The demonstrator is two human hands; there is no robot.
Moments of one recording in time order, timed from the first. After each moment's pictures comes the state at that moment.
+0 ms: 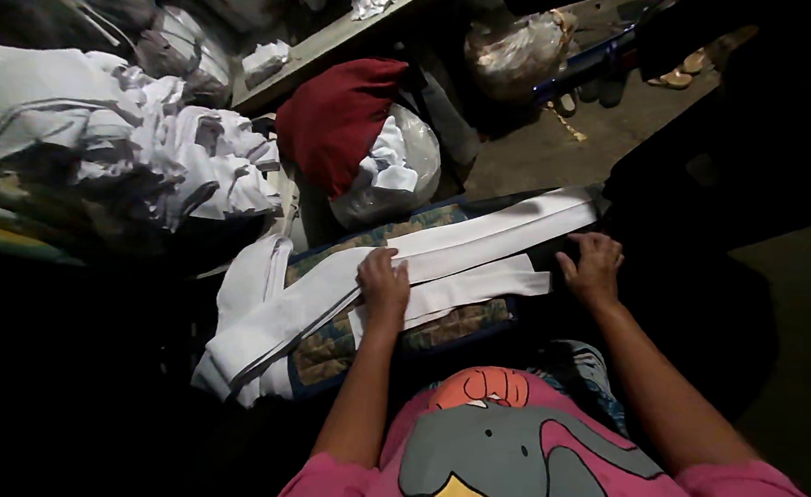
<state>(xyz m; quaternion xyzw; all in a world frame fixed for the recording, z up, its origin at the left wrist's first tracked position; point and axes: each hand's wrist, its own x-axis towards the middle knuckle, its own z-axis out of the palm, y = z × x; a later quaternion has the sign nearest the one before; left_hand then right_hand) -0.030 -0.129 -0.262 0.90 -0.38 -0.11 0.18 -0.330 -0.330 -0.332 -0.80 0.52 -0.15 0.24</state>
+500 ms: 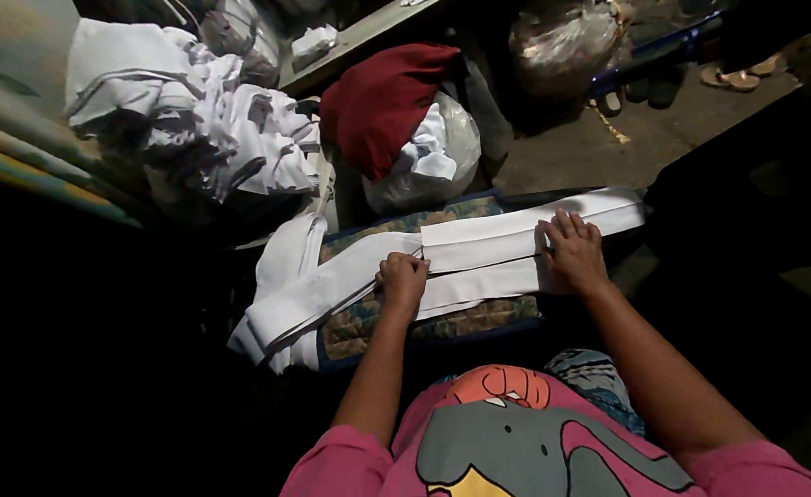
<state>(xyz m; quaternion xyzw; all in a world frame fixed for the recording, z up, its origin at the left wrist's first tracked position) -0.012 -0.113 -0.256 0.93 -0.27 -0.22 0.12 -0.247 -0.323 -0.326 -0.90 0.37 -0.05 0.20</state>
